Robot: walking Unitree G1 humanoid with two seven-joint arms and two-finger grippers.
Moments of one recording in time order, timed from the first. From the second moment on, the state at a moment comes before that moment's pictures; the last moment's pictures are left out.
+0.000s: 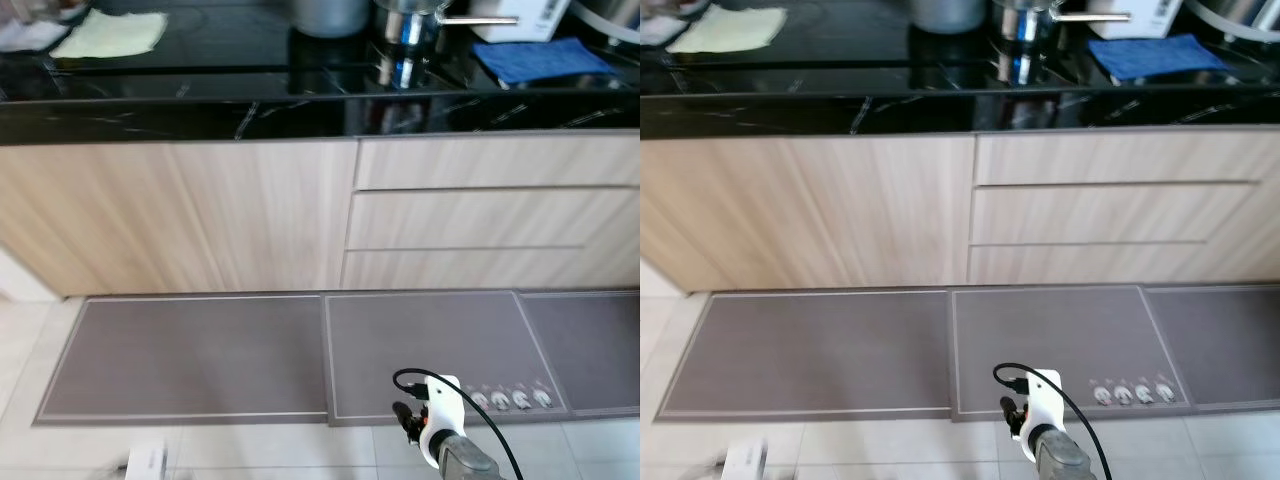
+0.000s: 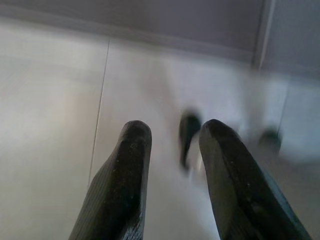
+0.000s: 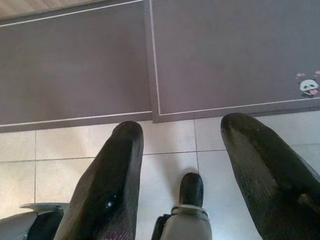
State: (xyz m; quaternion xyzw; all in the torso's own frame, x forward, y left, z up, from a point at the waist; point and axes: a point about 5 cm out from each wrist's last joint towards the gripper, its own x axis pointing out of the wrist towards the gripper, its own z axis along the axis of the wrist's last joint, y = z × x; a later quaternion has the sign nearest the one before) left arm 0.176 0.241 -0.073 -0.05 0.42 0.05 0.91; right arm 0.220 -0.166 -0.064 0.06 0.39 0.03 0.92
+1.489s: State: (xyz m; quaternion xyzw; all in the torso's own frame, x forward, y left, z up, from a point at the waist) left arm 0.135 0.251 -0.088 -0.05 0.47 0.09 0.88; right arm 0.193 -0.168 -0.079 0.06 0.43 0.04 0.90
